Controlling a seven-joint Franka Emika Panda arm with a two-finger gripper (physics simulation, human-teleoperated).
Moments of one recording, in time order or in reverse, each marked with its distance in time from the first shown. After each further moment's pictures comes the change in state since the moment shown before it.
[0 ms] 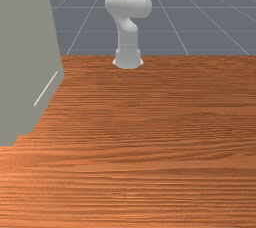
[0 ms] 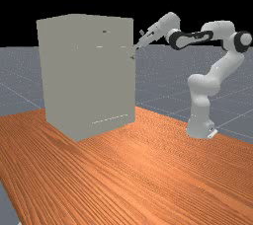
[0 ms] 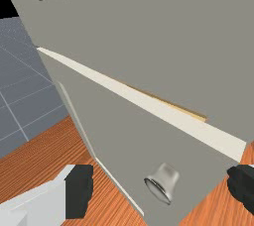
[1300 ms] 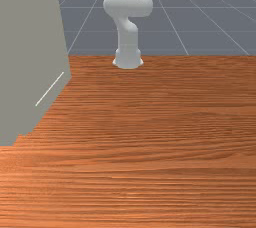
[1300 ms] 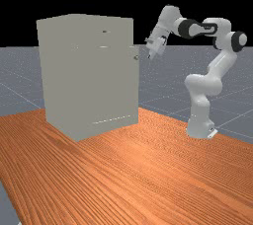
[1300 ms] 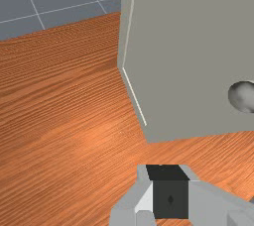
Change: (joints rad) arm 0.264 0.019 0.086 0.131 0.161 -0.652 -0.244
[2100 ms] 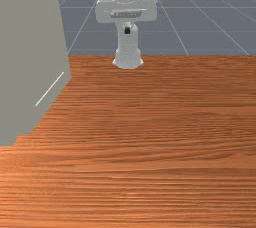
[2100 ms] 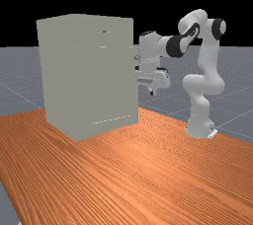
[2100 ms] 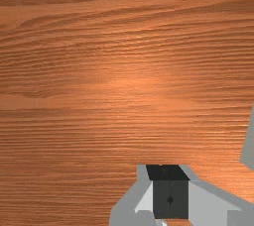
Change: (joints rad) arm 0.337 0.661 -0.015 0.210 0.301 0.000 -0.210
